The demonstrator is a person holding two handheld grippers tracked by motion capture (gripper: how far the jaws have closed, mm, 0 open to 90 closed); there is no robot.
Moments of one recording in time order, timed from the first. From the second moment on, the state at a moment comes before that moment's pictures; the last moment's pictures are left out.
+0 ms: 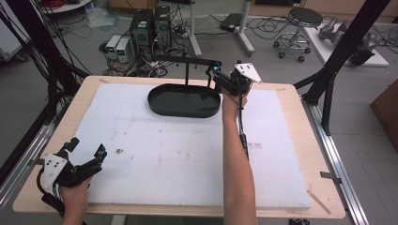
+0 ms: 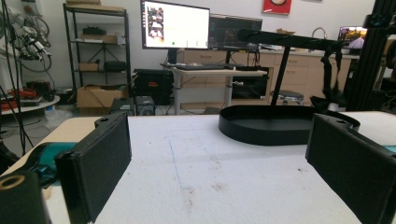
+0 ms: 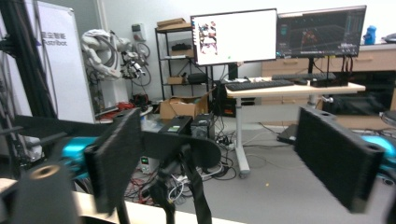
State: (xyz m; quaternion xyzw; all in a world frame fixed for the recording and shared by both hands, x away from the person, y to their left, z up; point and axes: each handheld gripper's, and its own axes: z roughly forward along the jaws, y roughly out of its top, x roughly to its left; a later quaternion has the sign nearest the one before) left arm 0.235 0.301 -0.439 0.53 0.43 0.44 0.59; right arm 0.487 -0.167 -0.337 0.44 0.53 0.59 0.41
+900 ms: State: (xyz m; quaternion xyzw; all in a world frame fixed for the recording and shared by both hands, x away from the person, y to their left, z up) left arm 0.226 0.298 -0.430 0.51 0.42 0.44 0.60; right arm 0.313 -0.241 -0.298 0.32 0.55 0.61 0.47
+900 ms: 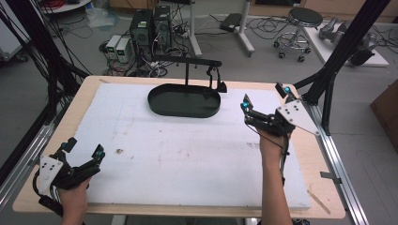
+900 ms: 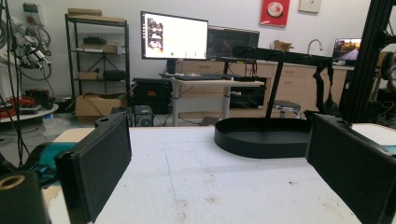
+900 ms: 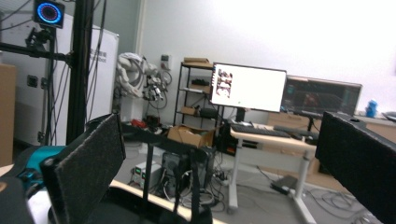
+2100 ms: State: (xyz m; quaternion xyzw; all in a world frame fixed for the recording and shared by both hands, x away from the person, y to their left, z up) left arm 0.225 0.292 -0.433 0.53 0.42 0.45 0.59; right arm 0.206 -0.334 -0.392 0.39 0.56 0.57 0.46
